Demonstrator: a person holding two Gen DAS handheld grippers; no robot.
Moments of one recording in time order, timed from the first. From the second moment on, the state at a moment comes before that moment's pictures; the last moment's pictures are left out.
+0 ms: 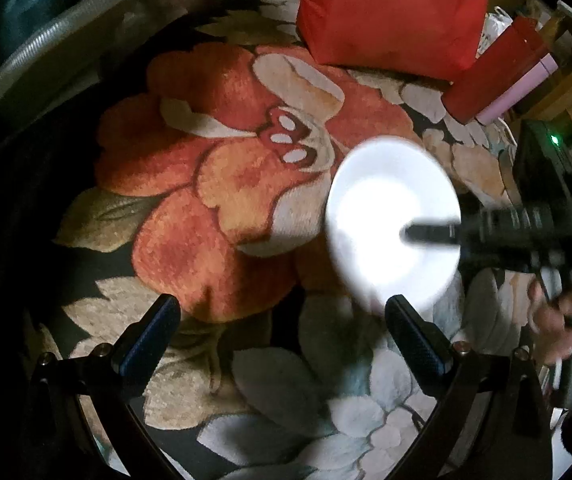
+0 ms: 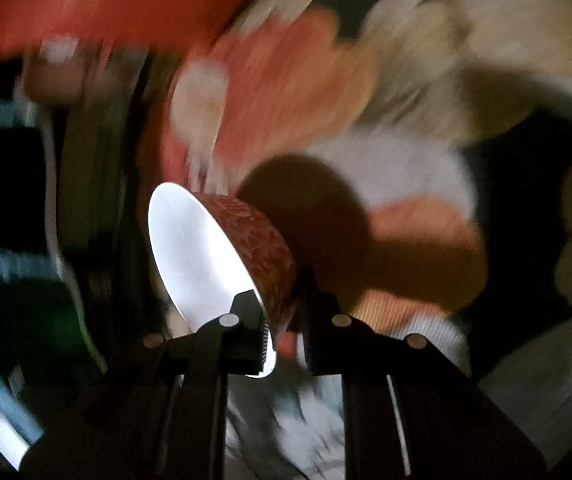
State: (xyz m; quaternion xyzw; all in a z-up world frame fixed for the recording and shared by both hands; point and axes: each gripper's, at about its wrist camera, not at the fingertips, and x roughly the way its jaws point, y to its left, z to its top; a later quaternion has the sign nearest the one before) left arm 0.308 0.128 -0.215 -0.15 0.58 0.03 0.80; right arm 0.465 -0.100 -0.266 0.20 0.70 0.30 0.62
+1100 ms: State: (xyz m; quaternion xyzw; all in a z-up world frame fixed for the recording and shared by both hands) left arm 0.308 0.048 -0.199 -0.12 0.59 -0.06 0.80; right arm 0.360 -0.127 -0.211 0.07 0.66 0.25 0.71
